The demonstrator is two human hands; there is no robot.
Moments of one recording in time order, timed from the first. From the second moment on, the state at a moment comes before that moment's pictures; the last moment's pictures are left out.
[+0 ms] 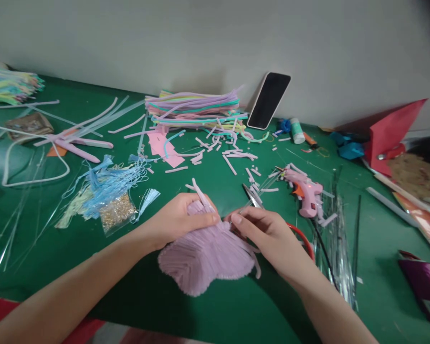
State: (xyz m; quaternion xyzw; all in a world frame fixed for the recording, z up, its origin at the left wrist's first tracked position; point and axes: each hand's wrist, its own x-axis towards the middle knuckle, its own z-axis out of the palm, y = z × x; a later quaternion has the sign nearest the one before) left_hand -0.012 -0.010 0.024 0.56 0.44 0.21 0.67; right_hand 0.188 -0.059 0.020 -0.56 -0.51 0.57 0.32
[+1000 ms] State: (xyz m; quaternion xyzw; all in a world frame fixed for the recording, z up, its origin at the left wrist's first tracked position) left_hand -0.004 -0.014 0.015 0.42 0.41 0.19 0.79; right_hand 0.183 -0.058 0.011 -0.54 -0.46 0.61 0.35
